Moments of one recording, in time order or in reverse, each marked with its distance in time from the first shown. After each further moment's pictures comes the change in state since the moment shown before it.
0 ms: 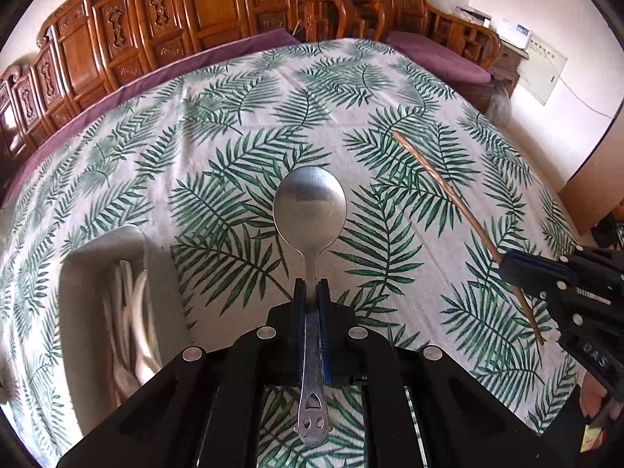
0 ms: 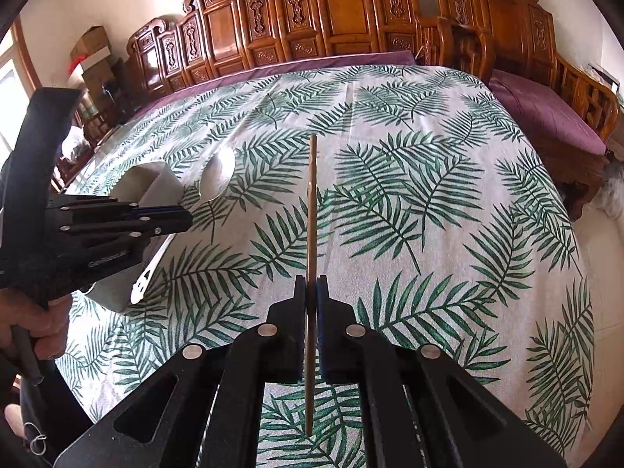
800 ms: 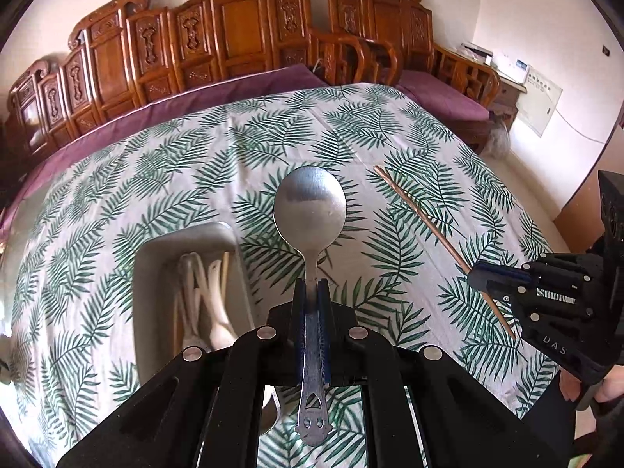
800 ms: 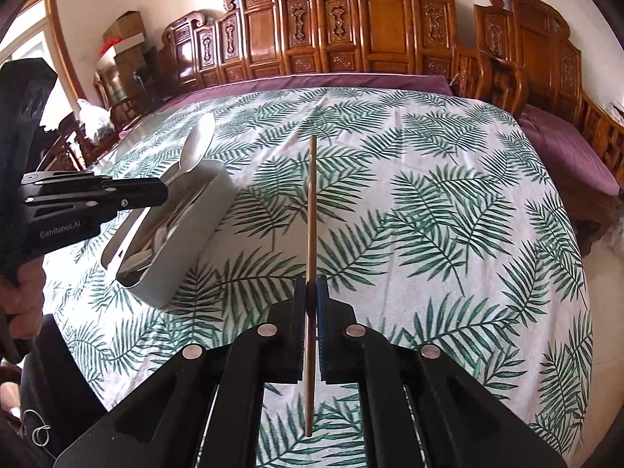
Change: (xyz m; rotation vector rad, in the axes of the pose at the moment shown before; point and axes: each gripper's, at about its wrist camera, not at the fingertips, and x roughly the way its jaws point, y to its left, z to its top) left arm -0.082 0.044 -0.028 -0.058 -0.122 0.008; right arm -0.017 0.059 0.004 -0.116 -0.028 0.046
